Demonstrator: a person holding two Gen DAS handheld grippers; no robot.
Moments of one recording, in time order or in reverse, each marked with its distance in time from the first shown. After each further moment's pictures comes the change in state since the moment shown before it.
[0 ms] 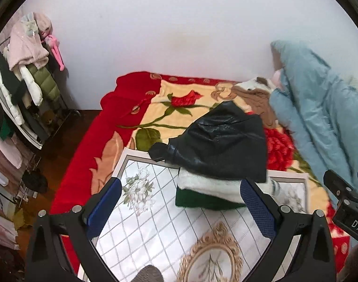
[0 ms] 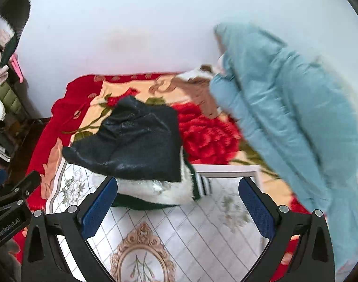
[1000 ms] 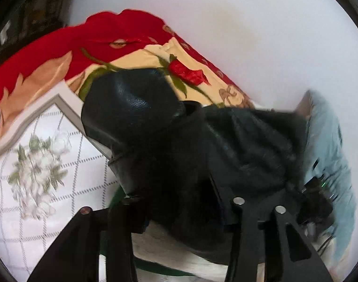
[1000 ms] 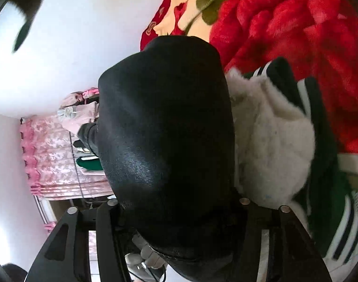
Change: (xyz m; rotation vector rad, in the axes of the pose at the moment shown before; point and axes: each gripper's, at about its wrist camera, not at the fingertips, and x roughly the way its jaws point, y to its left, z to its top) left arm 0.268 0.019 -0.015 -0.518 0.062 -0.274; right arm 0.460 -0.051 0.053 0.504 0.698 1.167
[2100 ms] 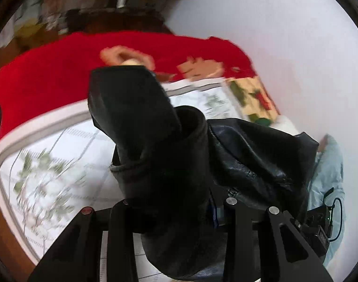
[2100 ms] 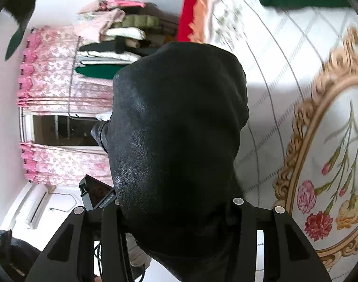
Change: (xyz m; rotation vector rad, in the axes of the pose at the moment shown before) left arm -0.307 0.213 -0.224 -0.362 -0.132 0.151; right arm 0.194 0.005 -0.475 -0.294 0.225 0.000
